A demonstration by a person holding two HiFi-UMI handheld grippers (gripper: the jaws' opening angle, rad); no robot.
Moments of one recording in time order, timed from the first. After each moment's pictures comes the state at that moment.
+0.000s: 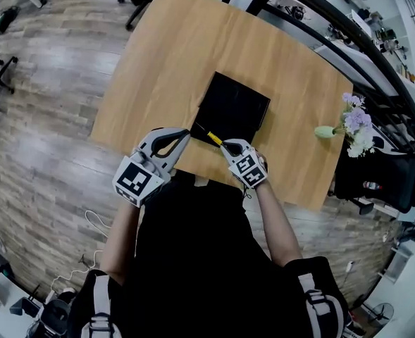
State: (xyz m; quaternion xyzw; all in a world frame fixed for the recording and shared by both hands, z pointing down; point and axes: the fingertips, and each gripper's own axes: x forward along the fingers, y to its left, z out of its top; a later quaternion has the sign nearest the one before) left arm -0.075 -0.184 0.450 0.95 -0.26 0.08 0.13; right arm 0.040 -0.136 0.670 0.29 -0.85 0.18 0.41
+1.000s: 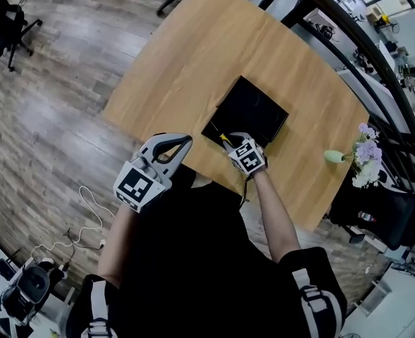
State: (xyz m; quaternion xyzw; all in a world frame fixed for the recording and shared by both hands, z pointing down) left arm -0.108 -0.167 0.456 0.93 -0.34 0.10 0.15; right arm 0.021 -0.167 0.736 0.21 -0.83 0.20 0.47
